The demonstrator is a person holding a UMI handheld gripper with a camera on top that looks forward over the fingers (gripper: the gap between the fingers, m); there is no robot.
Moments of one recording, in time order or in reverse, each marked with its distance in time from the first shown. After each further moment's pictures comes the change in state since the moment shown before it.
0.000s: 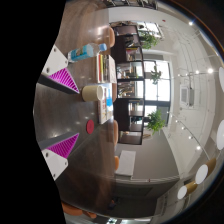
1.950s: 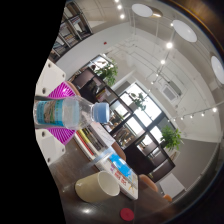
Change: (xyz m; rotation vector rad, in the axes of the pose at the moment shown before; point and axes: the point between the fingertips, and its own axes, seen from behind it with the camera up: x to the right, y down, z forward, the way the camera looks) arm -0.291 -0.068 0.187 0.064 -0.580 0.644
